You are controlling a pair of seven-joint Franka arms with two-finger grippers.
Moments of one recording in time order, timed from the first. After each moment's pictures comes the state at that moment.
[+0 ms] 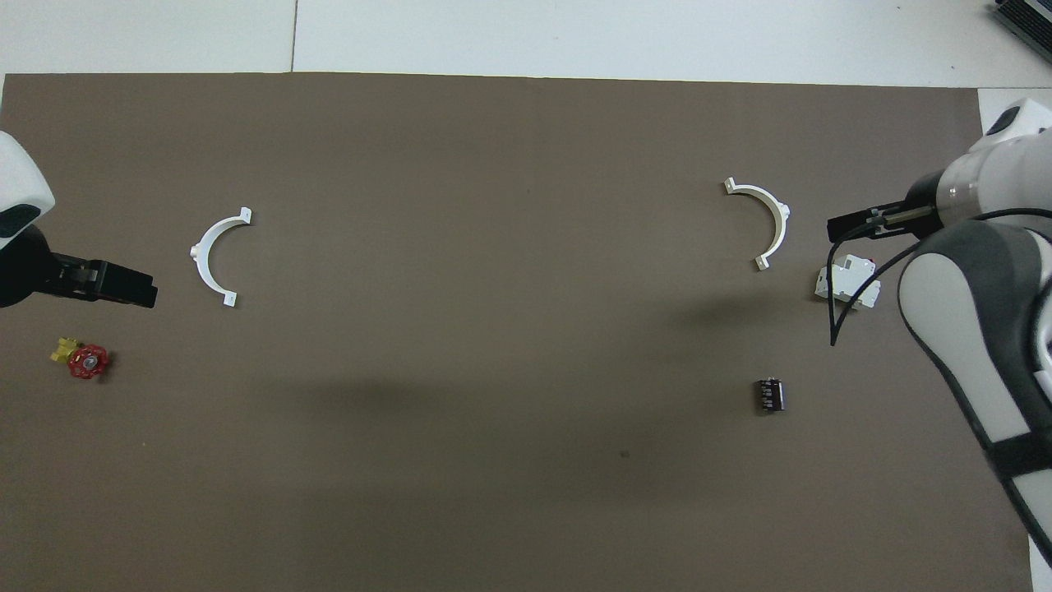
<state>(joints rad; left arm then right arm) -0.04 -0.07 -0.01 -1.76 -0.02 1.67 0.14 0.08 0.14 -0.11 -1.80 0.02 2.07 -0.20</state>
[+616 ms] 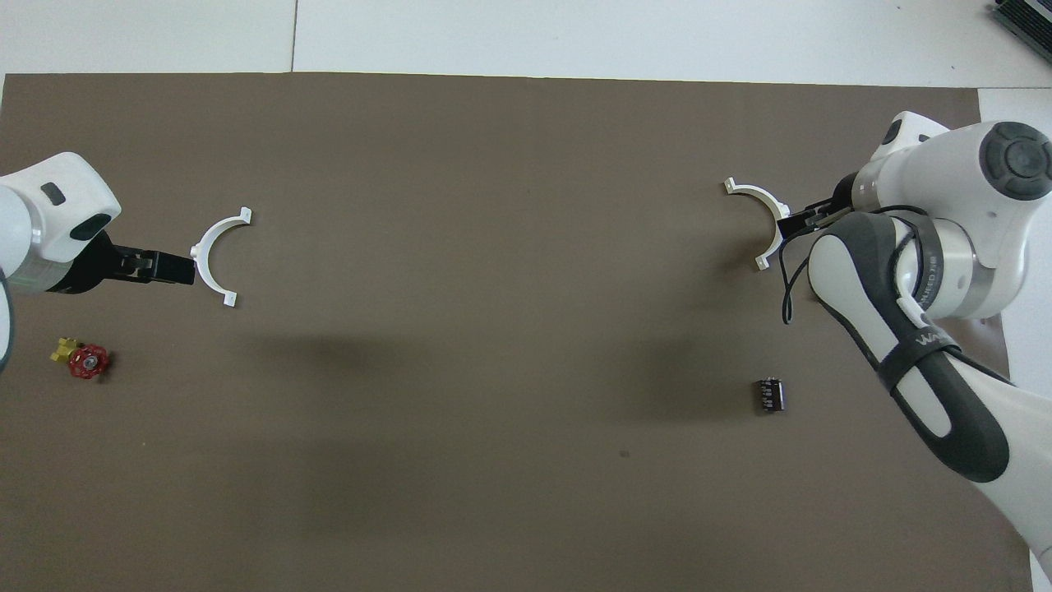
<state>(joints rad) -0.01 0.02 -0.01 -1.93 -0.02 2.02 0.14 0.07 0.38 -0.11 -1.80 0.04 2.34 -0.43</state>
